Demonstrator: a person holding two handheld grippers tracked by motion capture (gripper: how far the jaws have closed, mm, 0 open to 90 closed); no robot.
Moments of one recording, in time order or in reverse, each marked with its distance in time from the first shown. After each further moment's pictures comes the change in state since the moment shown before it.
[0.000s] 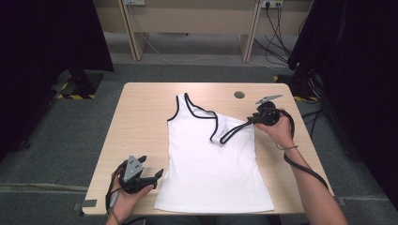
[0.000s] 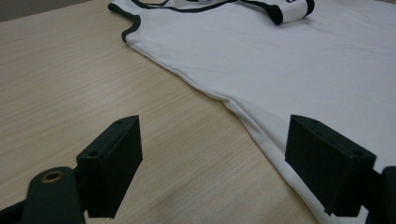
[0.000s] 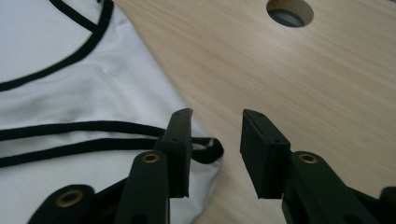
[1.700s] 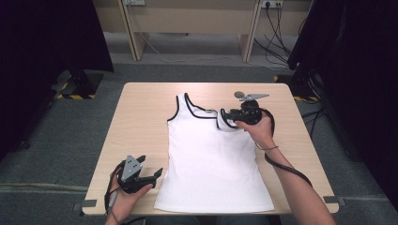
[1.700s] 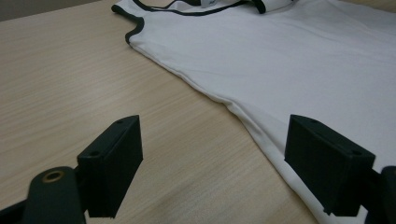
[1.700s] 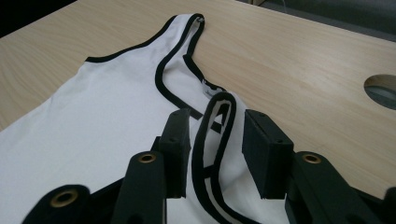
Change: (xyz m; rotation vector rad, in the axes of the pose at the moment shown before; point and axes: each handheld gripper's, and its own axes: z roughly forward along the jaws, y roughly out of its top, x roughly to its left) left arm 0.002 -0.001 -0.002 -0.019 -0.002 -0.021; right arm 0.062 0.049 0.017 -0.174 0.181 0.049
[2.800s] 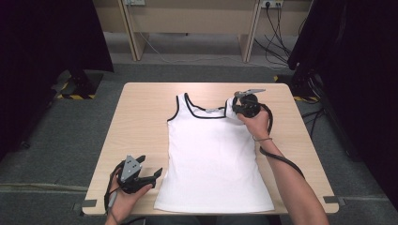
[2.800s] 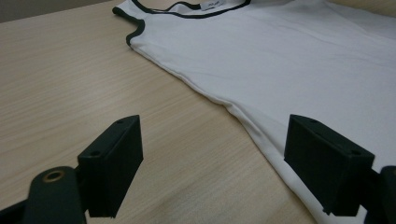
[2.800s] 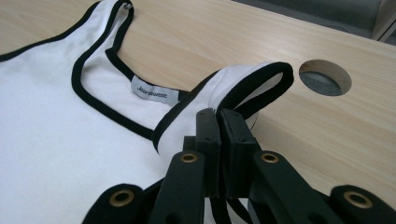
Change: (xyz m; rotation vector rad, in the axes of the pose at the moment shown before) left arm 0.001 0.000 -0.001 -0.008 -0.001 -0.013; right arm -0.021 -0.007 0.011 0.015 -0.190 0.023
